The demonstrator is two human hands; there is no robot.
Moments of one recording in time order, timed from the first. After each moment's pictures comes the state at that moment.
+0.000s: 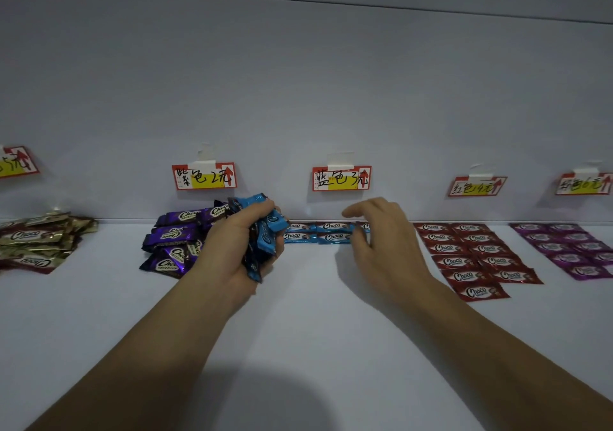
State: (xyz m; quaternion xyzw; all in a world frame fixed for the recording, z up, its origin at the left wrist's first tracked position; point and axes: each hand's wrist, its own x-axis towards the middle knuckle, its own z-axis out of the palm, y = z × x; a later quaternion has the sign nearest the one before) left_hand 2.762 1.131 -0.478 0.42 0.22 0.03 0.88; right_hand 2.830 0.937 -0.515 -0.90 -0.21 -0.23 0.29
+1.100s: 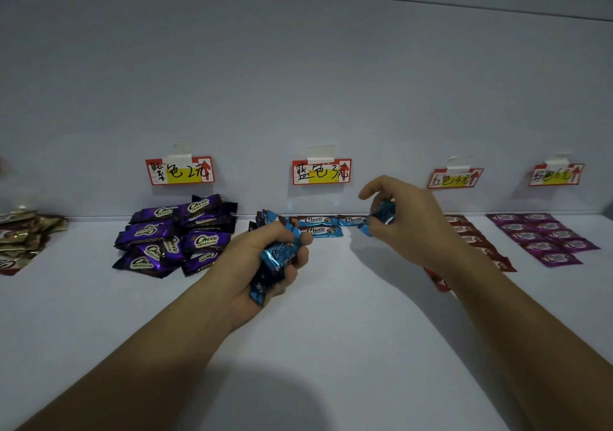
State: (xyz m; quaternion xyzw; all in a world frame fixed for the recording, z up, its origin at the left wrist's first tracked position) left_hand 2.757 1.103 -0.493 0.45 0.15 -0.13 0.87; right_hand 2.845 0.882 -0.477 -0.93 -0.19 -0.12 0.29
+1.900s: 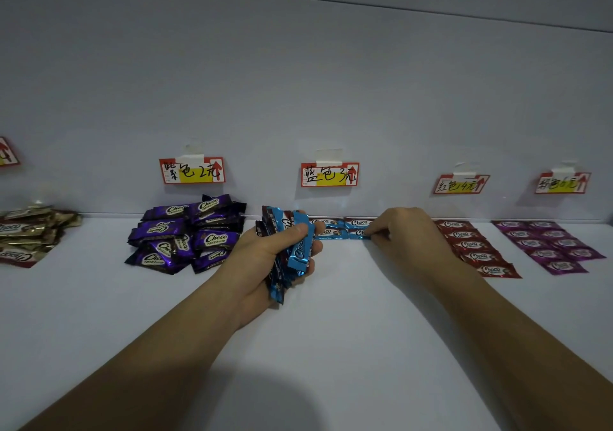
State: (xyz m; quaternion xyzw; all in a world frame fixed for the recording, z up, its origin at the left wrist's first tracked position) left_hand 2.759 1.105 -0.500 0.53 0.09 -0.07 0.84; right_hand 2.856 0.881 -0.500 -0.97 -0.21 -0.12 0.10
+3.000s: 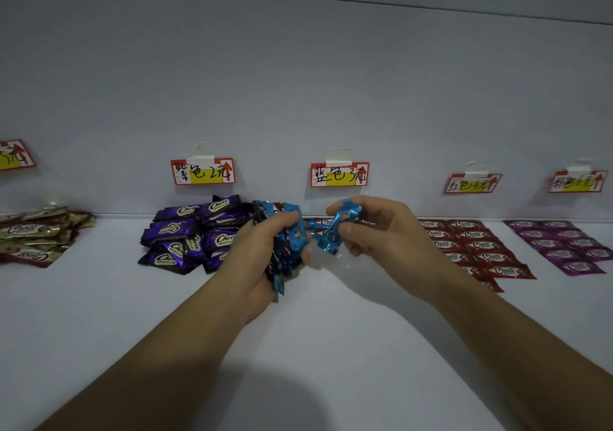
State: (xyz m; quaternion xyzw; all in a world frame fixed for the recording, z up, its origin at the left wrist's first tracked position) left_hand 2.764 1.114 -0.497 0.49 0.15 -0.02 0.86; right_hand 2.803 0.925 -0.476 -0.75 -0.22 0.06 0.62
